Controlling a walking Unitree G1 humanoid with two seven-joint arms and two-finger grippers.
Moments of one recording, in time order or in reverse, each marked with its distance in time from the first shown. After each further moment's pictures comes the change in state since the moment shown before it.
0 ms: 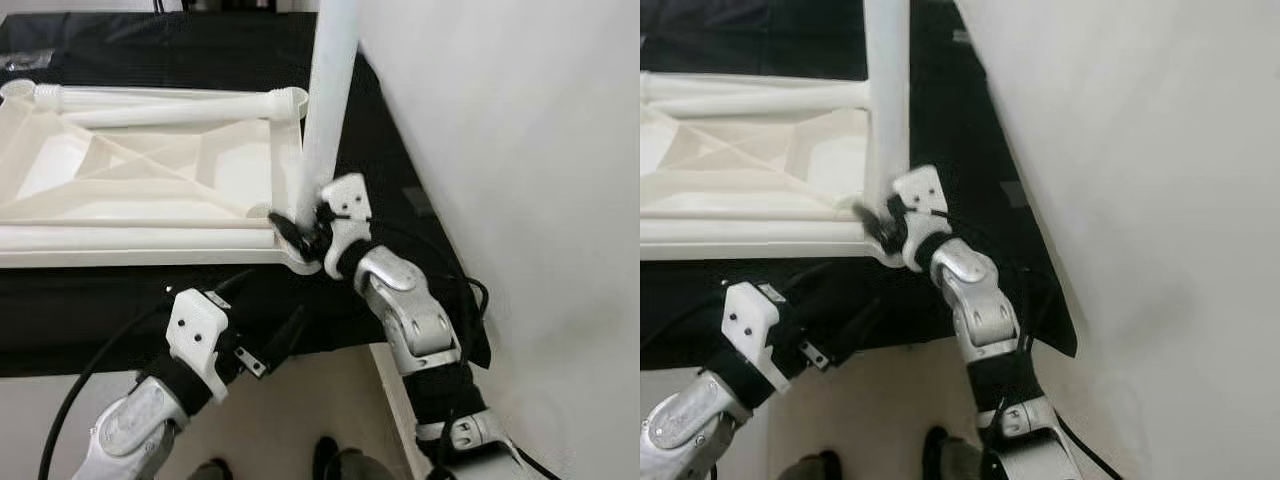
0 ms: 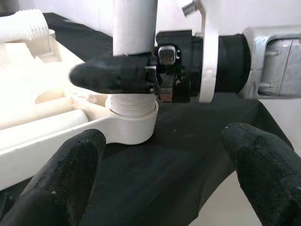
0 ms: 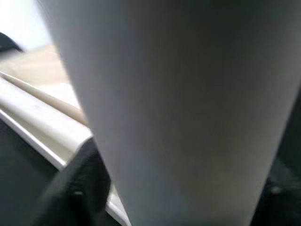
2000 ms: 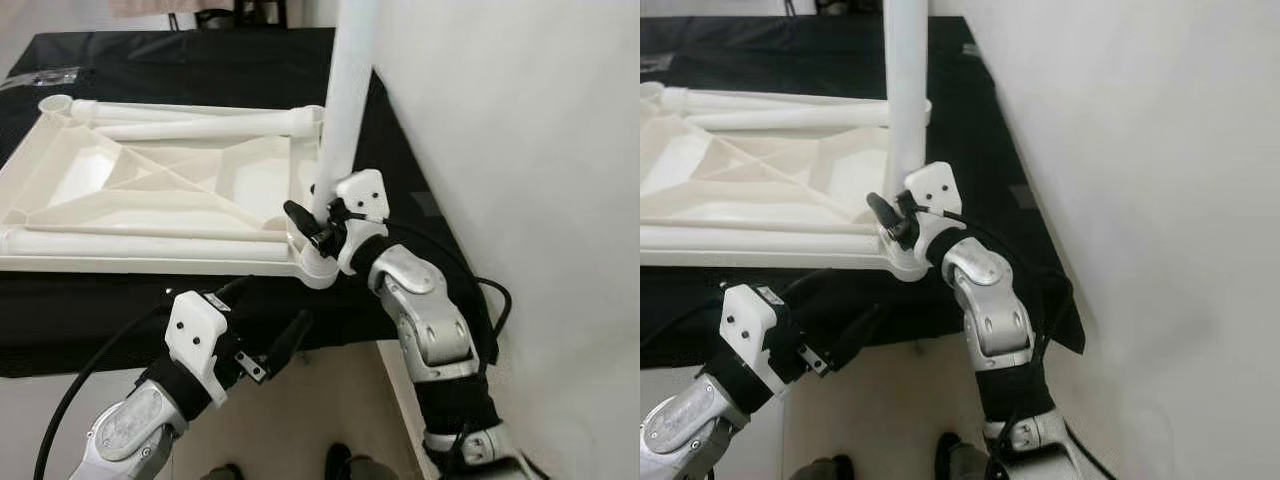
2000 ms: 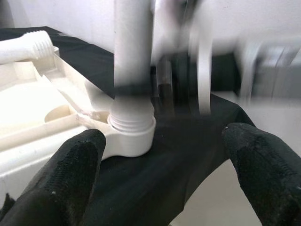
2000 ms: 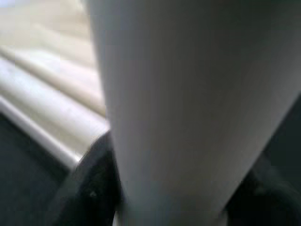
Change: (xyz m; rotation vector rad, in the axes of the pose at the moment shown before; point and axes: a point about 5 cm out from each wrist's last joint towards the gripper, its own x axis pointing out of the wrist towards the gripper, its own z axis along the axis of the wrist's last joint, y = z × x) left arm -0.003 -0.003 0.002 -0.022 0.003 -0.024; right arm -0.016 -0.013 -0.022 -0.106 0.178 -0.133
